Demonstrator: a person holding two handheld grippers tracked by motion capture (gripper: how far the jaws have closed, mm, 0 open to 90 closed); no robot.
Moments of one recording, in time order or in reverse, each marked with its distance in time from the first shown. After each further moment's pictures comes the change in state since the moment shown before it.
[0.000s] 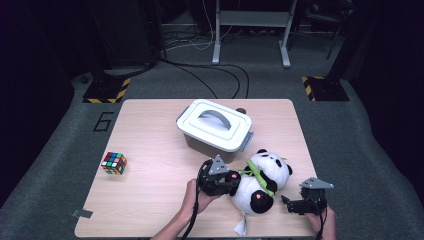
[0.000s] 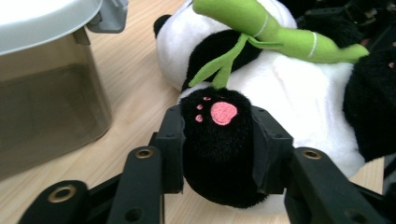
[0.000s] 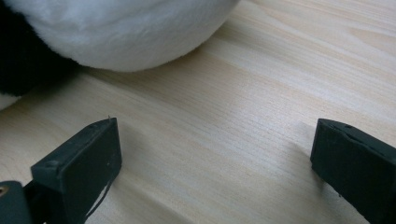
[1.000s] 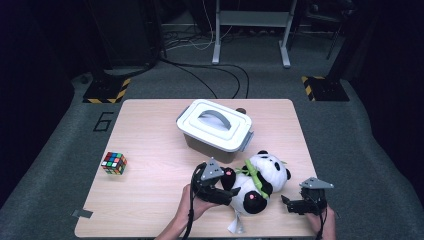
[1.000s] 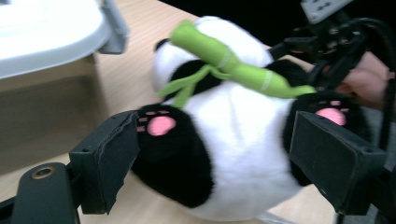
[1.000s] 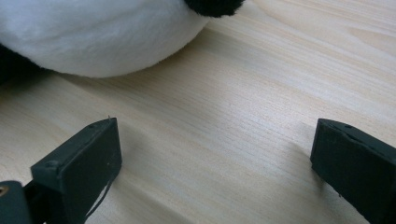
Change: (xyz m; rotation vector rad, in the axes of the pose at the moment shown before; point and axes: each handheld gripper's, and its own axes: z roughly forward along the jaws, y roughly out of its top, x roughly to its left) left arm -0.023 0.004 -0.030 -0.071 0.020 -0.047; right arm 0.000 0.000 0.000 -0.001 -0.002 0.003
